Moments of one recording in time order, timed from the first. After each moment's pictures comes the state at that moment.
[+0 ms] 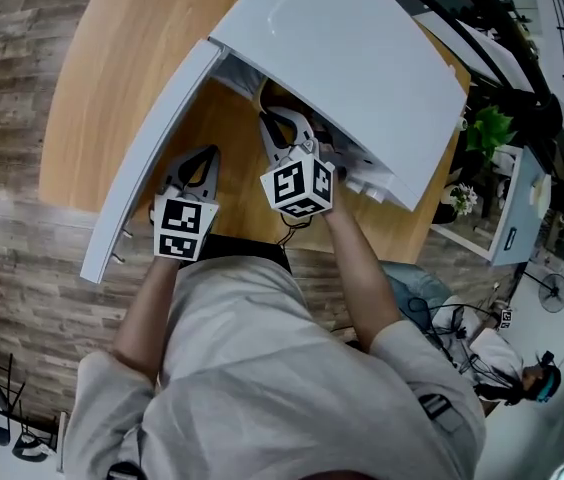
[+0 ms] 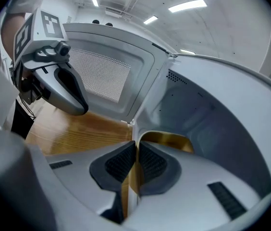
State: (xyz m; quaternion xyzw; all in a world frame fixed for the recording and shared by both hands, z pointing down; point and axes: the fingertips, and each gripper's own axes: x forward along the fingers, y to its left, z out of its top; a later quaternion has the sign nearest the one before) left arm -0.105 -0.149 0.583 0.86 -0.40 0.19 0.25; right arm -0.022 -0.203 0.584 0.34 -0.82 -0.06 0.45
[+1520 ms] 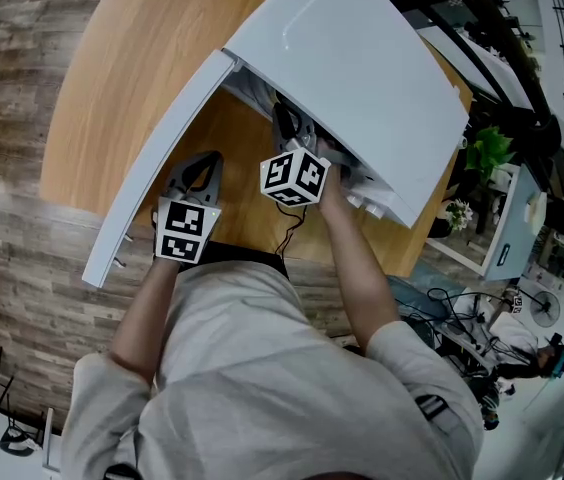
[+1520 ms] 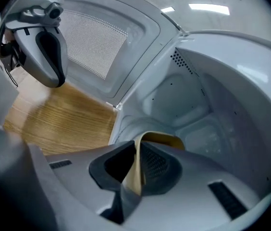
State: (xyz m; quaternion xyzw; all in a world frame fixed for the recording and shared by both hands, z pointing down) left arm -0.107 -0.152 0.593 0.86 -0.40 0.20 0.26; right arm 0.000 -0.245 0.607 0.36 -0.75 -0.14 0.54
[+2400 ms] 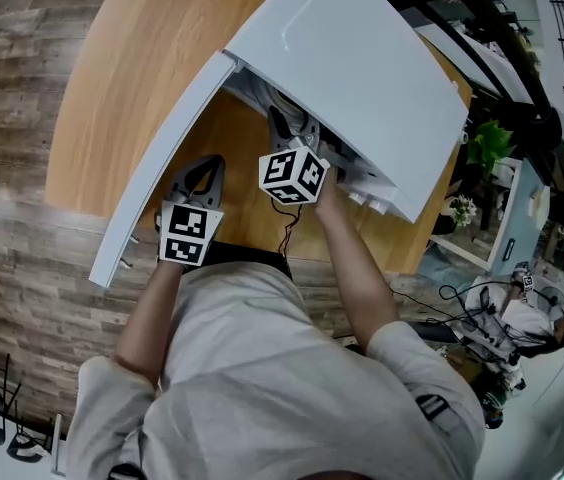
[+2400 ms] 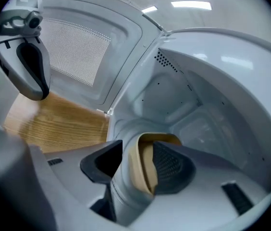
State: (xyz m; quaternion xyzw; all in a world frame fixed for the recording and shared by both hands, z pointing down) left arm -0.110 -0.147 0.591 0.86 -0.39 0.20 0.26; right arm 0.001 -0.251 0.597 0.43 -0.74 -0.10 0.50
